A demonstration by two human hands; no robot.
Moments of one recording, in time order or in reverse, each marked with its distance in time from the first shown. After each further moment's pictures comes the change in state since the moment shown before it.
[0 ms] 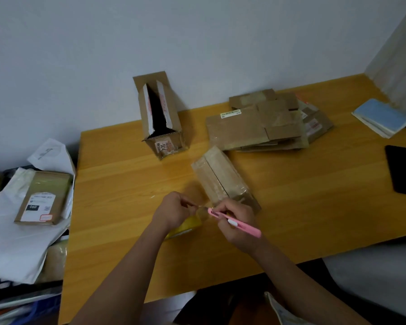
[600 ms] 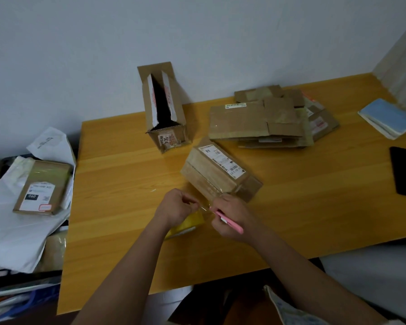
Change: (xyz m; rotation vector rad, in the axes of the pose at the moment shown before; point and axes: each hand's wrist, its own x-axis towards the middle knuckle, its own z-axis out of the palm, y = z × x) left_hand -0.004 -0.004 0.003 -0.052 0.023 -0.018; right_hand 0.020 0.009 0.002 -0.403 -0.268 -0.117
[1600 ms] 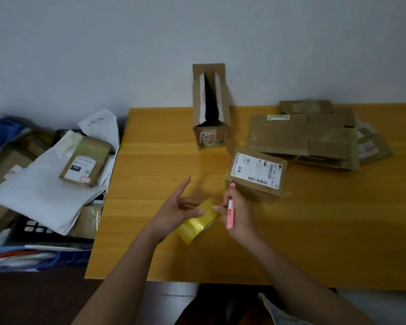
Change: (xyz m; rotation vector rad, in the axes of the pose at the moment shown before) left_hand -0.057 -0.050 -0.047 -0.595 -0.001 -0.064; right_hand 0.038 -0.036 0.057 0.361 0.163 0.314
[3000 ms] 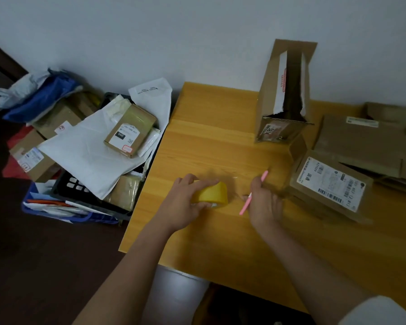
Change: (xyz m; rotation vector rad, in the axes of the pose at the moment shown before) left_hand -0.011 -0.044 -0.085 0.708 0.287 0.290; right_hand 0.060 0.002 0.082 -0.929 -0.174 0.034
